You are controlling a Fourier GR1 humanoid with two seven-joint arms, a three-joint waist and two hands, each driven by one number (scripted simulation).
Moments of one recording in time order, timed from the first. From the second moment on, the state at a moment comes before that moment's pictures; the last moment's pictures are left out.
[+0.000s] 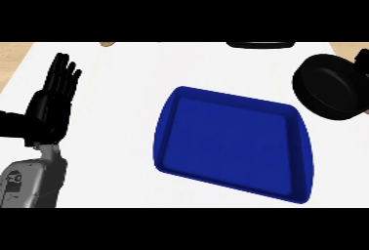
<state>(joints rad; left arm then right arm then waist) -0.28 0.18 0.11 -1.56 0.12 0.09 0.07 -0.65 -0.53 -0.28 -1.09 1.03 -0.27 0.38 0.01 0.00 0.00</state>
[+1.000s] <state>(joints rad) -0.31 0.18 0.11 -1.52 0.12 0.07 0.05 -0.81 -0.62 -0.48 -0.40 0.82 -0.29 -0.07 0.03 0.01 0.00</state>
